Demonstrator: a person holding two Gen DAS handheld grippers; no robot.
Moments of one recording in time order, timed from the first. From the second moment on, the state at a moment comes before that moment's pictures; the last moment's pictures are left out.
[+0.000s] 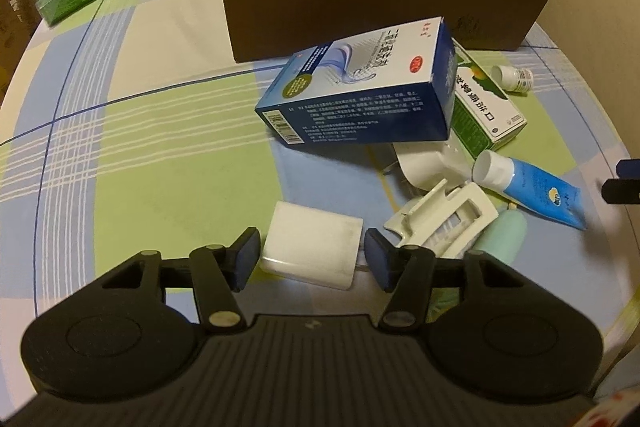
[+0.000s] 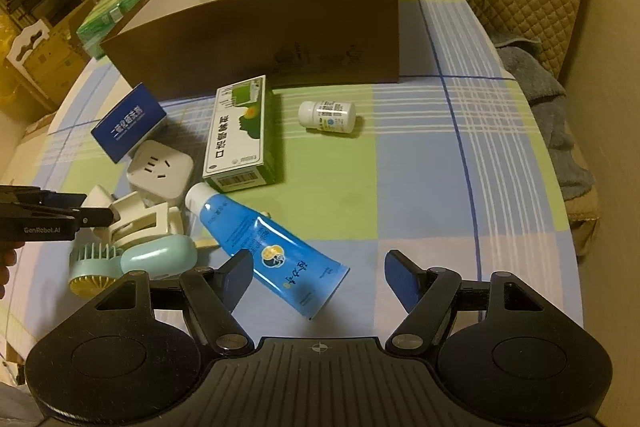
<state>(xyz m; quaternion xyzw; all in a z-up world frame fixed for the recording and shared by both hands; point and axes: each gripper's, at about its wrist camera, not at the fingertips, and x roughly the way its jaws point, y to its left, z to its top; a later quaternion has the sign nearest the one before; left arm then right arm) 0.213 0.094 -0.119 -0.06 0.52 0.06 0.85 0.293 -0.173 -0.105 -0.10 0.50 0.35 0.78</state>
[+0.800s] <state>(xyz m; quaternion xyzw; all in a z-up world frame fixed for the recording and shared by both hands) 0.209 0.155 -0.113 -0.12 0.50 0.15 0.85 0.336 -0.132 -0.111 -0.09 0.49 0.34 0.80</state>
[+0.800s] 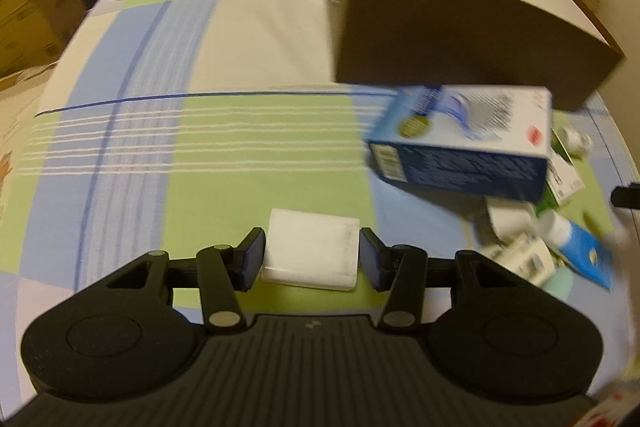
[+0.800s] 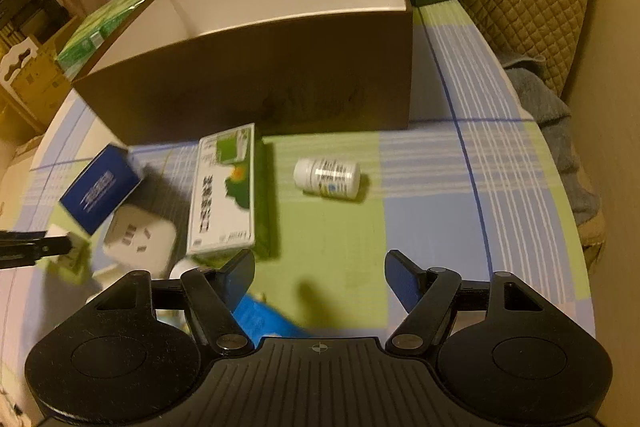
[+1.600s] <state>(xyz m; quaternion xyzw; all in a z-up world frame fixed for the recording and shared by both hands) 0.219 0.193 -0.103 -0.15 0.48 0.21 0.84 0.385 -0.077 -0.145 -0.08 0.50 0.28 0.82</state>
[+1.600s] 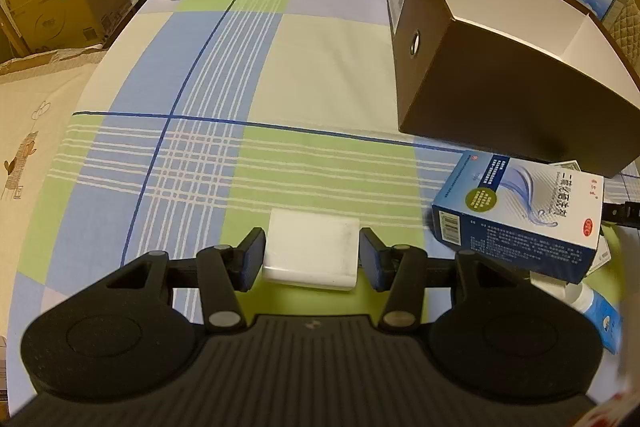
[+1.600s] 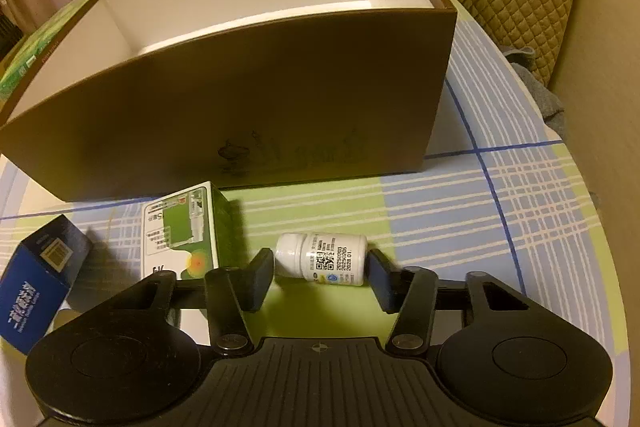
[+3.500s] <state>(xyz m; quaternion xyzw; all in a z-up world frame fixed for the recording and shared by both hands) 0.400 0.109 -0.009 -0.09 0.42 0.04 0.90 0.434 -0.035 -0.040 -0.09 0.40 0.42 0.81</state>
